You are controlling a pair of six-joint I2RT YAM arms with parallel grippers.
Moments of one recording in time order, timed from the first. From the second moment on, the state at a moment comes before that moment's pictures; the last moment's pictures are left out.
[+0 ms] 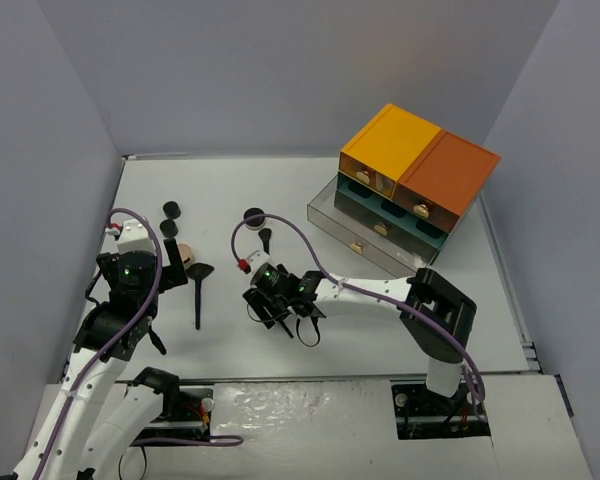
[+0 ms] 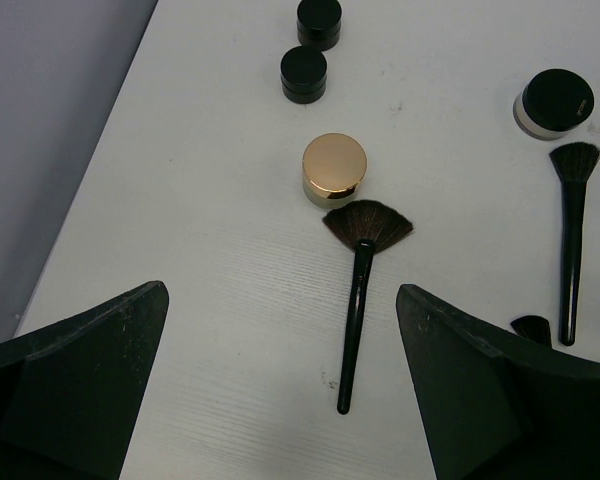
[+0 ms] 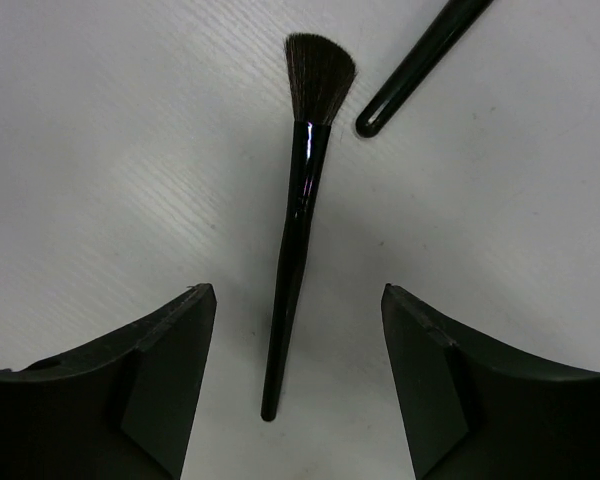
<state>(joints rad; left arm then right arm) -0.28 0.65 0.80 -0.67 -0.50 -0.26 1.10 1.81 1.16 -0.32 0.21 0.28</state>
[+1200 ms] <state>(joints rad) -0.28 0.65 0.80 -0.67 -0.48 -0.26 0.70 1.44 1.26 -0.46 0.37 -0.23</state>
